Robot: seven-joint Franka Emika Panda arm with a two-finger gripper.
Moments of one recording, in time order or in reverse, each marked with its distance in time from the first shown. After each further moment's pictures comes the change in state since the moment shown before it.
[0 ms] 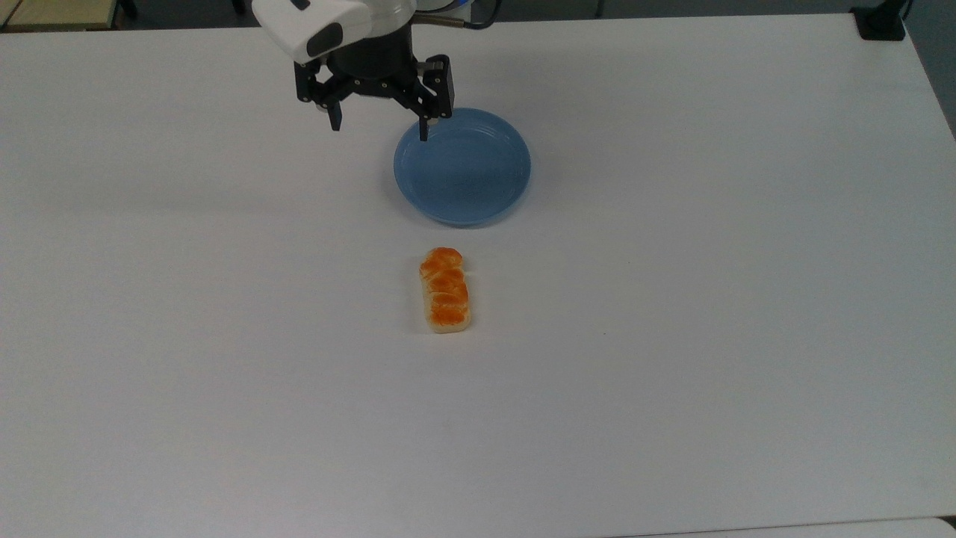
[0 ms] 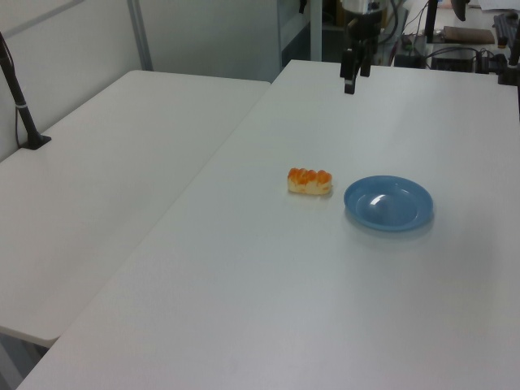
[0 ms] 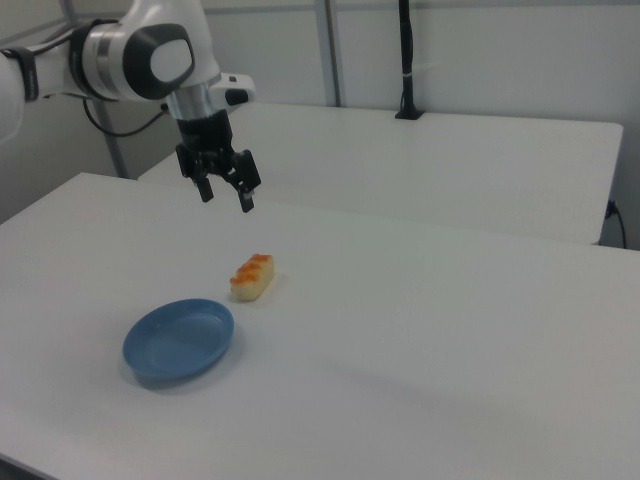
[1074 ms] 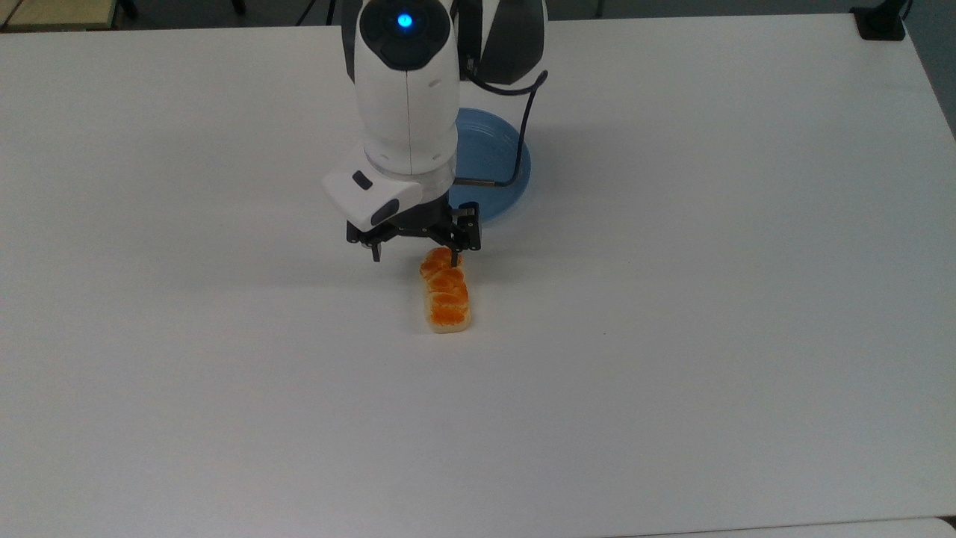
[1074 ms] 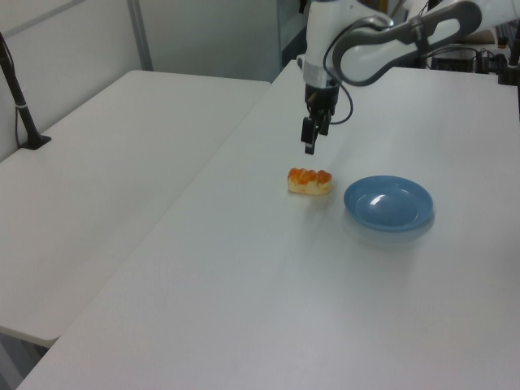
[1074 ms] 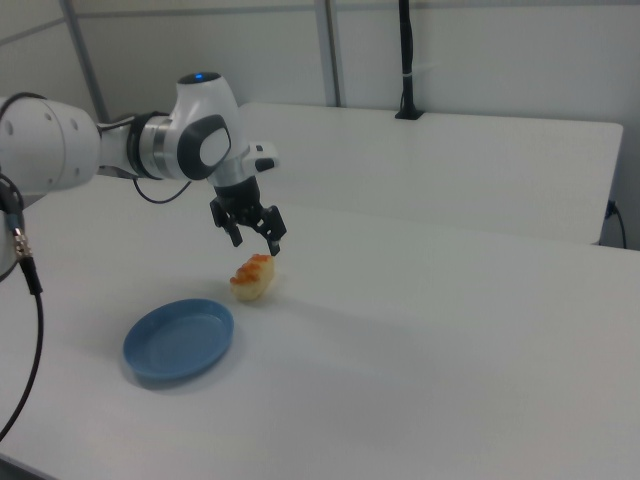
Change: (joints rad) arm 0.040 0.280 0.002 0.013 0.000 0.329 0.001
